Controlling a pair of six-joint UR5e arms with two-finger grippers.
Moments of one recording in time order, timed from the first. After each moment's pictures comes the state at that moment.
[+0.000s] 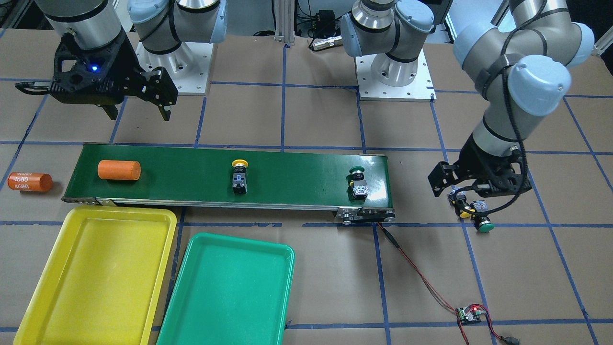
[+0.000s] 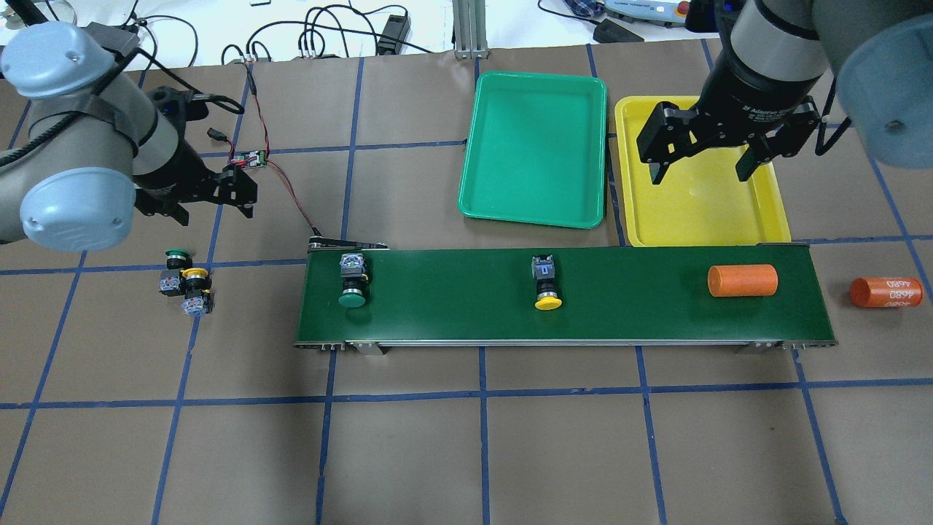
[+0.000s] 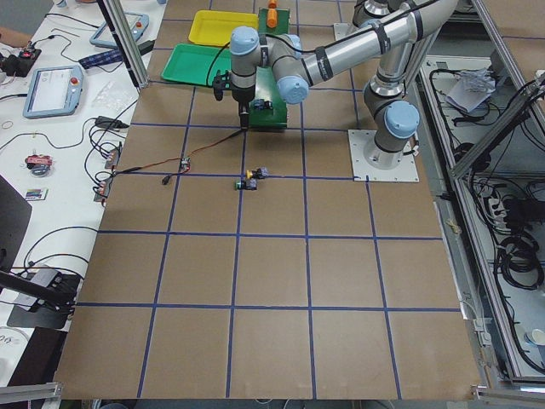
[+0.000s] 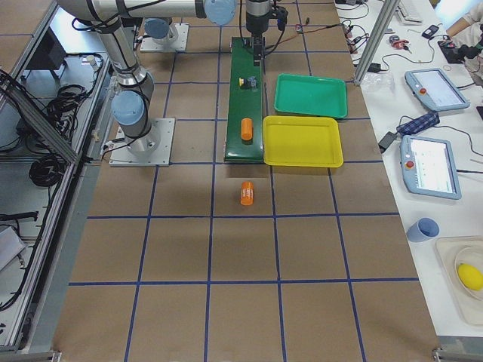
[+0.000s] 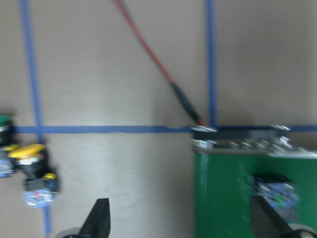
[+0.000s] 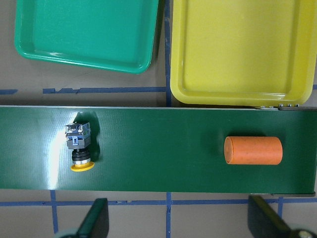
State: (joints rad) left arm -1.29 -1.70 -1.87 -1.08 1.59 0.17; right arm 1.56 -1.62 1.62 -1.59 -1.56 -0.01
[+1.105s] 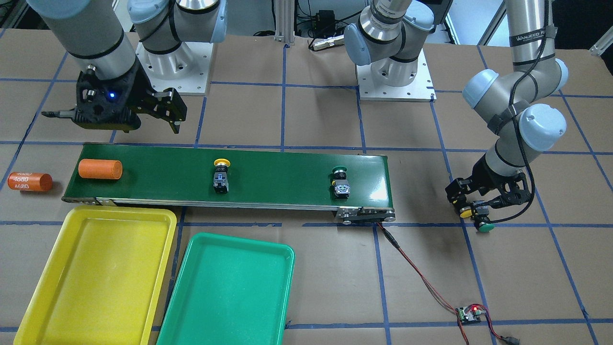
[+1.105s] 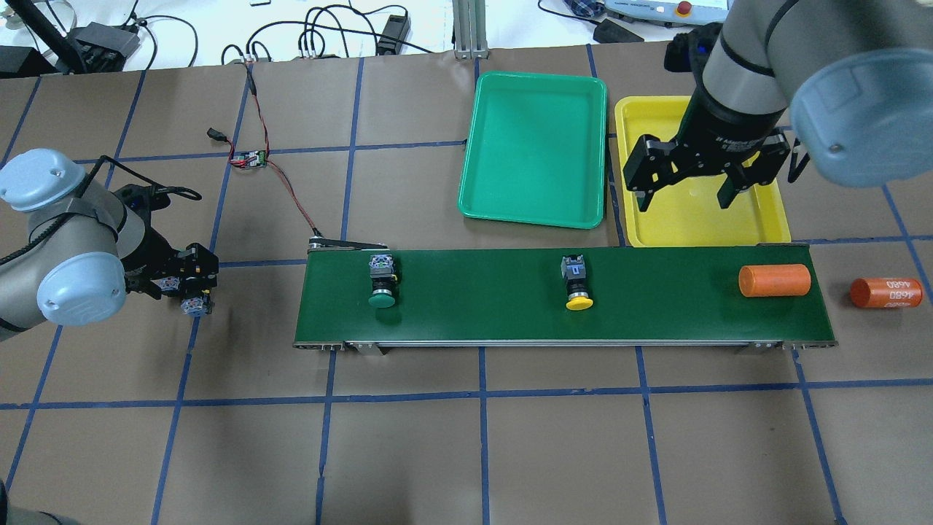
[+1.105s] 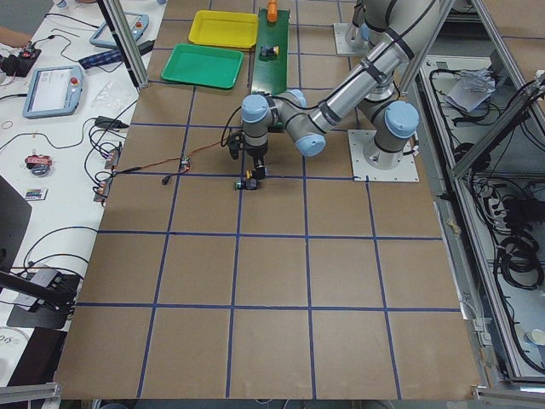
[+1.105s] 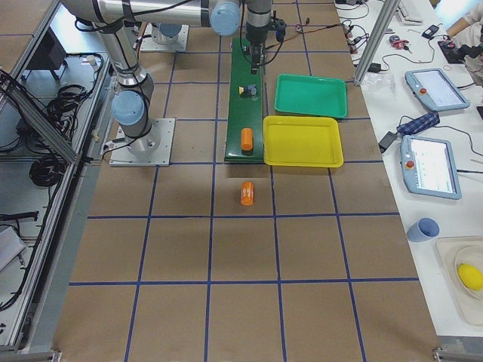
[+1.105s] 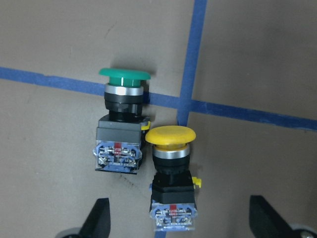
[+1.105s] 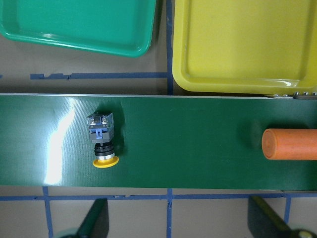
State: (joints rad) left arm -1.11 -1.83 -2.08 -0.82 1.59 0.25; right arm 1.57 -1.56 1.71 -1.64 -1.56 0.00
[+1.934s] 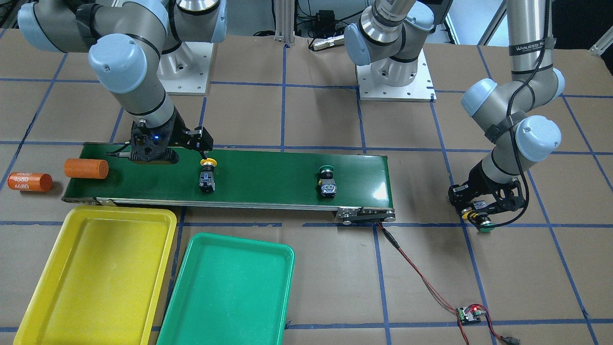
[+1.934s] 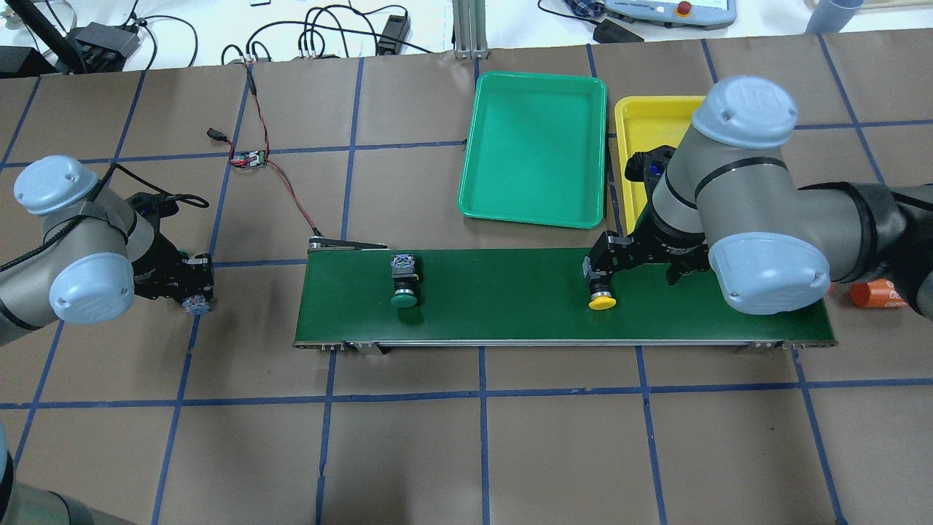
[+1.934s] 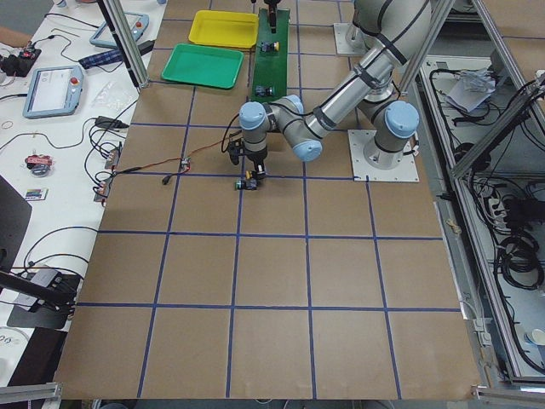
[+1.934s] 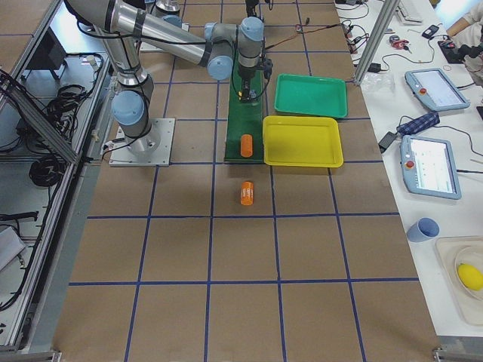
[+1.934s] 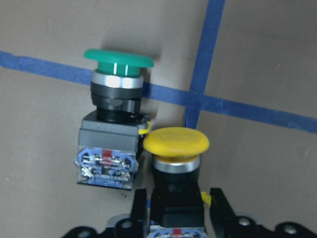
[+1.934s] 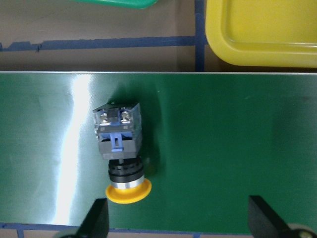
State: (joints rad) left arm -1.11 -1.87 -2.07 -0.81 1.59 0.24; right arm 1.57 -1.53 2.03 -2.00 -1.48 0.02
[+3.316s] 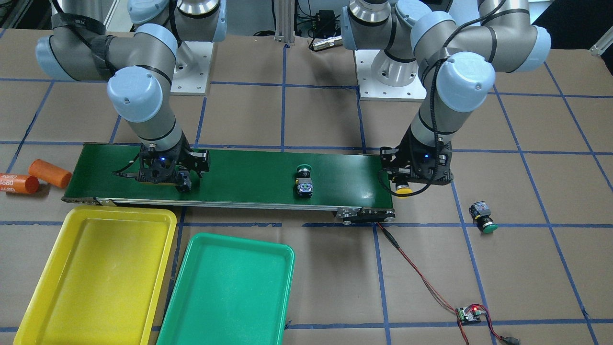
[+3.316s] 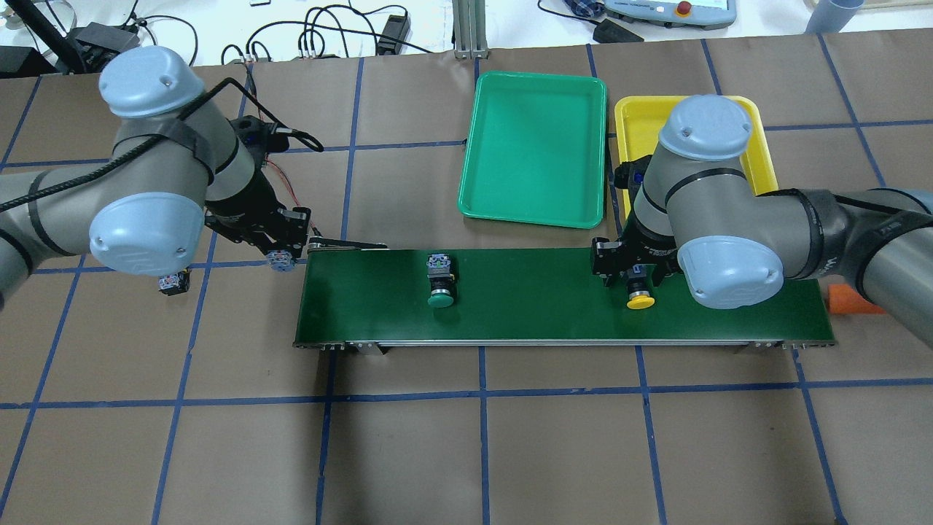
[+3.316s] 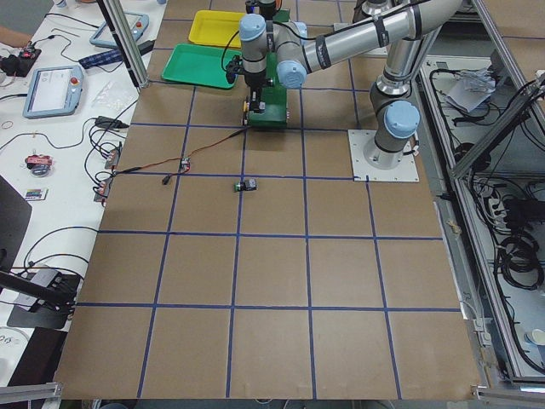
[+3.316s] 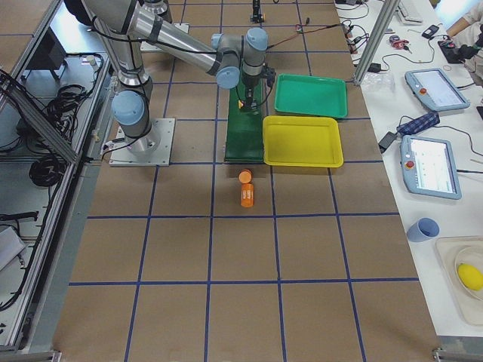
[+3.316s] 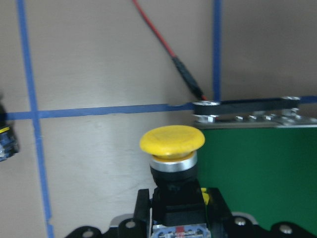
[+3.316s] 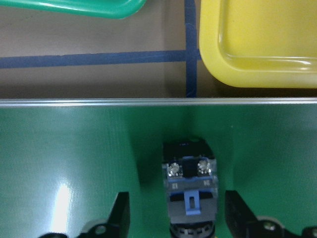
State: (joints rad) left arm -1.53 -1.68 -1.91 -1.17 1.58 0.15; right arm 1.59 -1.42 2.03 -2.10 -1.57 0.05
